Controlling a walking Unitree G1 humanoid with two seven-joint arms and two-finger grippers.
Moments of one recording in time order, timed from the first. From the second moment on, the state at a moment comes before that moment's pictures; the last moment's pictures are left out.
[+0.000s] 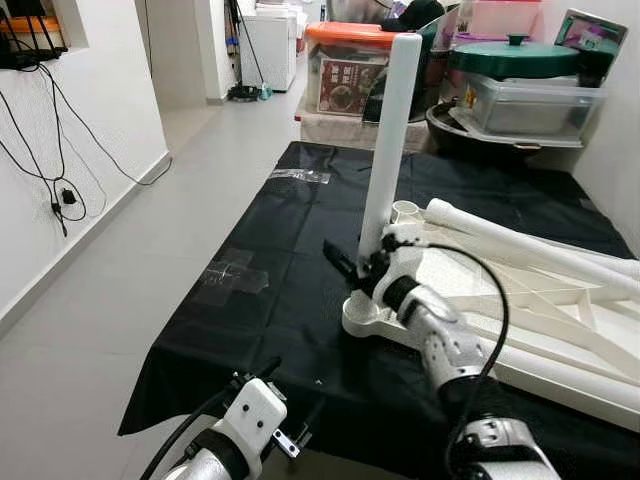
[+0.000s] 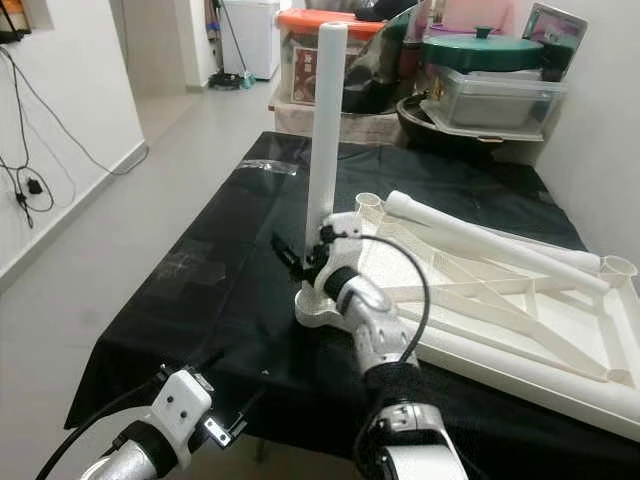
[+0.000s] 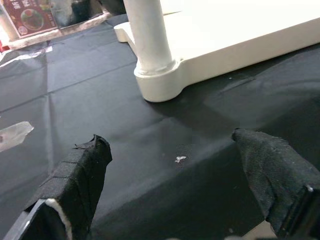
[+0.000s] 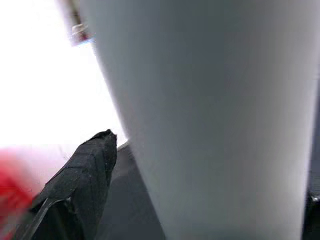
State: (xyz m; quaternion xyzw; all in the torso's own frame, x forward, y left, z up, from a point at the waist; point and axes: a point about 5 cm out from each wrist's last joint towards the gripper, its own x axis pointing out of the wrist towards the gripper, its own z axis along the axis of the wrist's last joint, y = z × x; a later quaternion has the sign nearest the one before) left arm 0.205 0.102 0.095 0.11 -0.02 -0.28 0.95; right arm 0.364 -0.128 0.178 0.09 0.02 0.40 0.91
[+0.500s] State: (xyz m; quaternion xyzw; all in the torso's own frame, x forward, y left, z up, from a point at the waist) left arm 0.203 0.101 0.093 0.10 -0.02 -0.28 0.95; right arm 0.347 -0.084 0.182 0.00 0.06 0.67 0.74
